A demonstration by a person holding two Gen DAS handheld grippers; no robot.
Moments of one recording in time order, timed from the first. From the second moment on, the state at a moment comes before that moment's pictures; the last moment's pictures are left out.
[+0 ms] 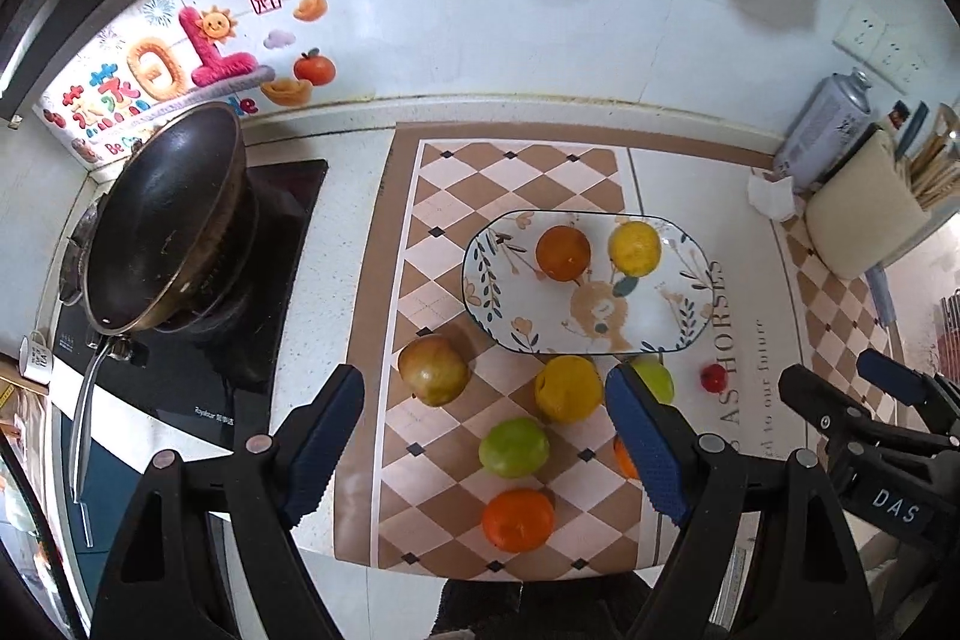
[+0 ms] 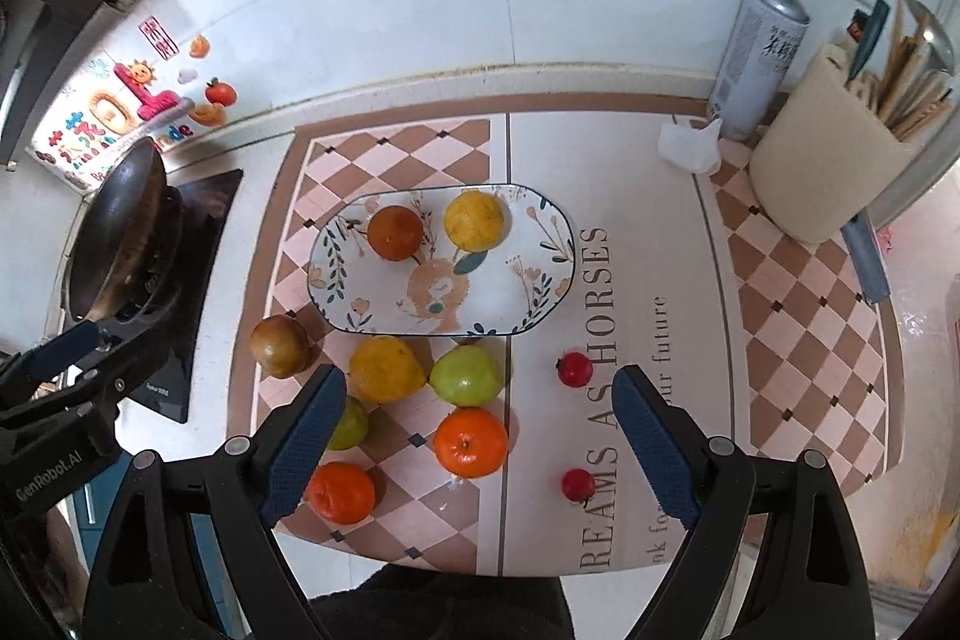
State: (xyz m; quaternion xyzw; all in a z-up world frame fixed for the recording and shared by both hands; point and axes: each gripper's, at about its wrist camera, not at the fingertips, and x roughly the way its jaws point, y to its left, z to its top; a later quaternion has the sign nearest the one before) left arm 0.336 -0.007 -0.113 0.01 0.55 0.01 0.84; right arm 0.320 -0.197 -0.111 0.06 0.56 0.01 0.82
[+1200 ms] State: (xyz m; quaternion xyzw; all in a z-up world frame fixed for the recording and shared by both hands) left arm 0.291 0.001 -0.325 -0.05 0.76 -0.01 0.65; right arm 0.319 -0.184 -0.333 0.09 0.73 0.07 0.68
